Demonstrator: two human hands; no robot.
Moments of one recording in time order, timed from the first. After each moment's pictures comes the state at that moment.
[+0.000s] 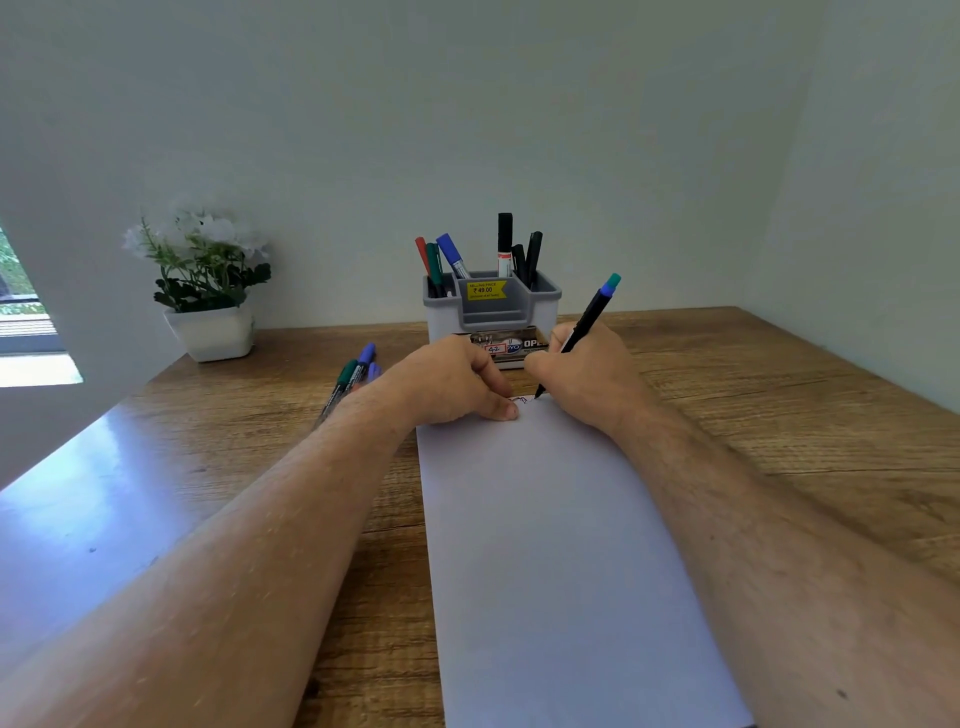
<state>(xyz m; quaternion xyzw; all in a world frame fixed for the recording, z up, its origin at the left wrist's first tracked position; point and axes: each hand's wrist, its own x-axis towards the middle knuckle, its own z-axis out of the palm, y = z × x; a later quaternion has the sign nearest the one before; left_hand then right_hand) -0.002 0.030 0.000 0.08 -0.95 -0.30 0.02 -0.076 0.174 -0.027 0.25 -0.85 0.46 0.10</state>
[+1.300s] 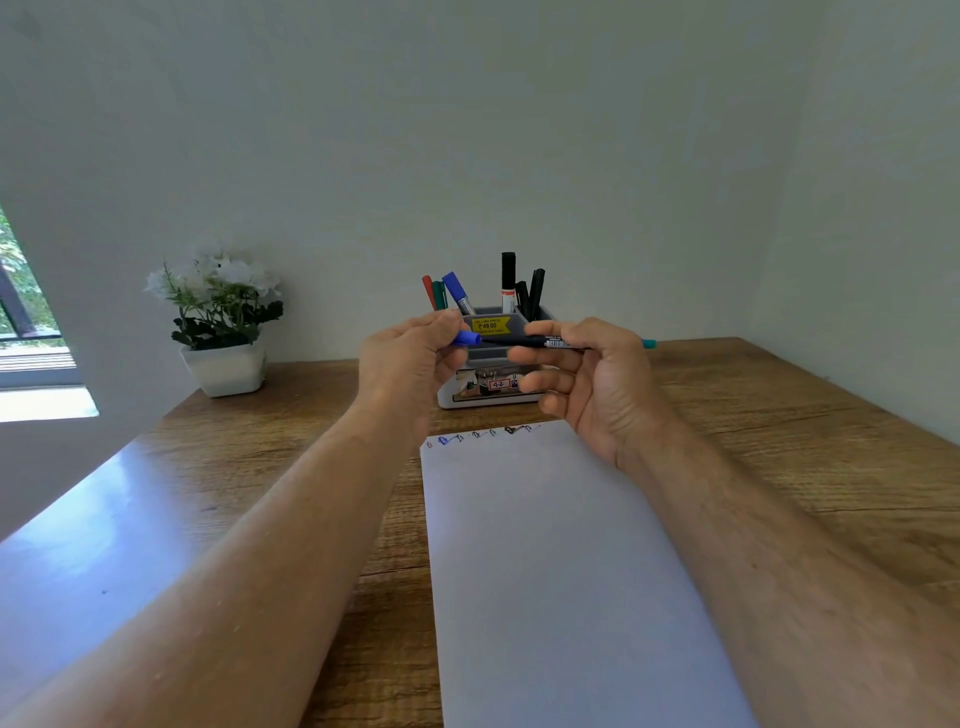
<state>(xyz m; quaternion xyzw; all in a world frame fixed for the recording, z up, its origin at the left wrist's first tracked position) -0.003 0.018 0.012 0.15 -0.53 -0.78 0.31 -0.061 0.176 0.001 0.22 -0.50 0.82 -0.17</state>
